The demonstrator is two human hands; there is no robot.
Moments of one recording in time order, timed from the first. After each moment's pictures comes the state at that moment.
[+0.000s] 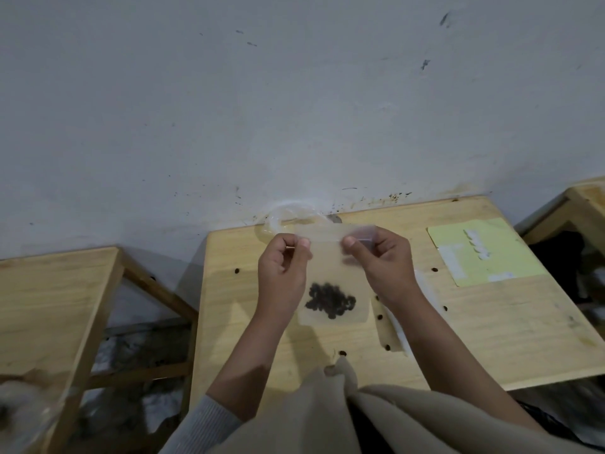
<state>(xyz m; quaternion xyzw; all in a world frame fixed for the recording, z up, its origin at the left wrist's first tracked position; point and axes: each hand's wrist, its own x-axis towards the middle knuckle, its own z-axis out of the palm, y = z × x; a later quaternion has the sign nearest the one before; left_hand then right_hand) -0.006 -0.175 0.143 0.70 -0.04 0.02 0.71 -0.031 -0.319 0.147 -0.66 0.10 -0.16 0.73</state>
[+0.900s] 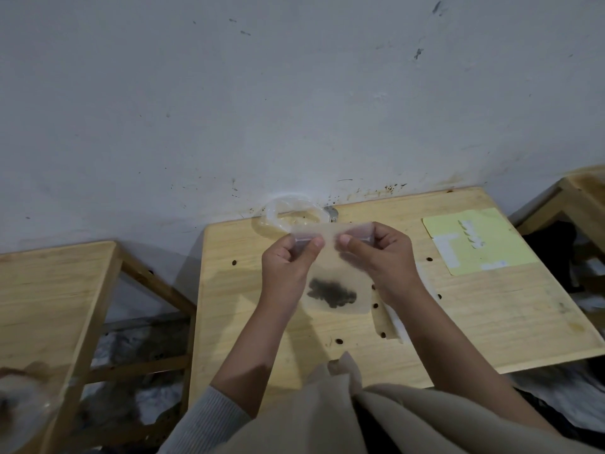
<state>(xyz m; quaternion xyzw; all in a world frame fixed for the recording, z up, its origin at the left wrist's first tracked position) -0.015 -0.179 0.136 0.66 -0.02 -0.06 0.75 -0.051 -0.320 0.153 -0.60 0.13 -0.10 0.78</state>
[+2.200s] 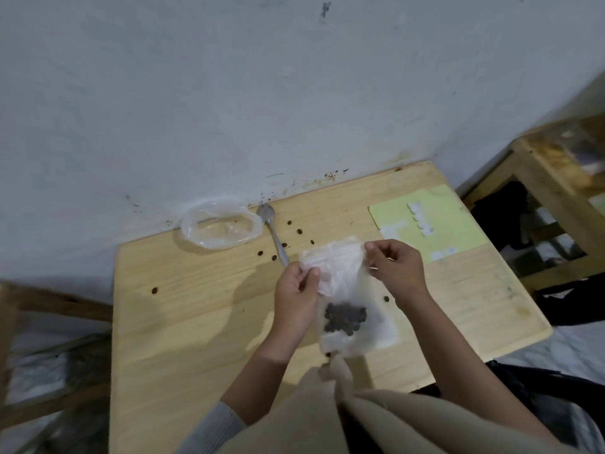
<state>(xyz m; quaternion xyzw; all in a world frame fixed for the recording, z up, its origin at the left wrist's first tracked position) -0.011 -0.312 0.064 0.75 0.04 -0.22 0.62 -0.042 -0.478 0.057 -0.67 0.39 -0.10 0.62</state>
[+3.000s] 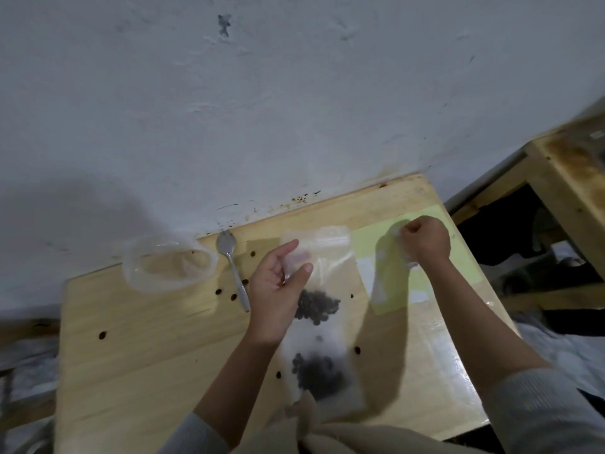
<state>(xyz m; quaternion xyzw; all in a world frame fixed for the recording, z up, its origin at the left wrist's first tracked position) 0.056 -0.404 0.069 0.72 0.01 -0.17 0.67 0.049 -0.670 -0.013 -0.82 0.48 0.01 0.32</state>
